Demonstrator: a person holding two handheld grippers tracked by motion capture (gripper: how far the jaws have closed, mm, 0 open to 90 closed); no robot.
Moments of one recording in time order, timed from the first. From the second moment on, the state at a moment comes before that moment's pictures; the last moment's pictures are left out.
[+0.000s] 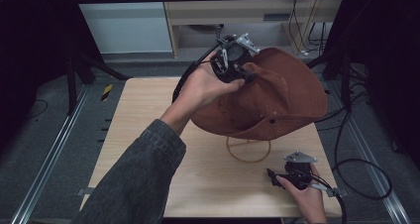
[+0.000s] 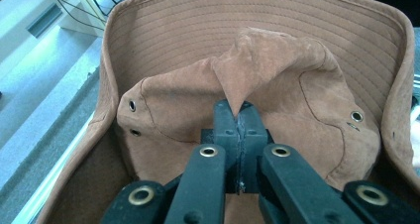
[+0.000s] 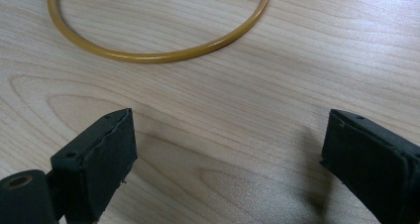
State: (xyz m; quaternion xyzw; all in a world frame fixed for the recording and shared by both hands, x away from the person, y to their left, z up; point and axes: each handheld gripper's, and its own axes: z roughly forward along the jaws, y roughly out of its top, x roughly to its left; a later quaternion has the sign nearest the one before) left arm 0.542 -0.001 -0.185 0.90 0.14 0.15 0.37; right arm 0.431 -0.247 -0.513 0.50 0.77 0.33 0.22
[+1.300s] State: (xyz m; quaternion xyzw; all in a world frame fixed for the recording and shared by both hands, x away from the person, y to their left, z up) left arm 0.547 -0.019 -0.217 0.92 0.14 0.13 0.35; right arm 0.430 -0.247 -0.512 0.50 0.77 0.33 0.22
